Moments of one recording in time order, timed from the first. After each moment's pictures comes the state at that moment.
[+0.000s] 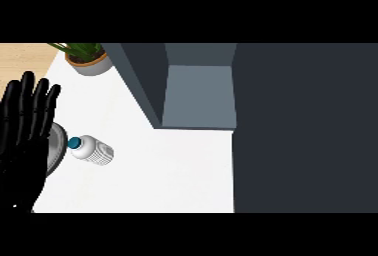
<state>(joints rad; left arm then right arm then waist) -0.04 0.11 -0.02 -2.10 -0.02 0.01 -0.01 0.02 -0.12 0.00 -2.10 0.02 0.05 0.00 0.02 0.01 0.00</state>
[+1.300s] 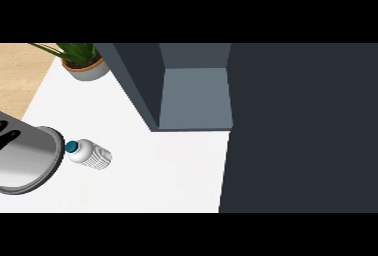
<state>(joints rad) 0.06 0.71 0.19 -1.64 1.27 -0.91 0.17 0.19 -0.08 0.25 -2.46 -0.05 0.10 0.27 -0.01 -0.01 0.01</state>
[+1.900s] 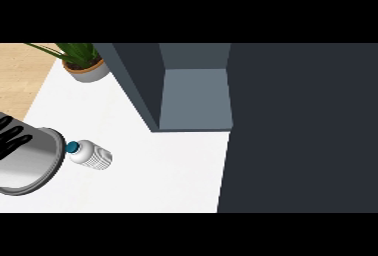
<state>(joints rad) 0.06 0.69 0.21 -1.62 1.11 -0.95 0.19 0.18 -0.06 0.36 -2.48 0.00 0.05 0.33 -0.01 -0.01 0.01</state>
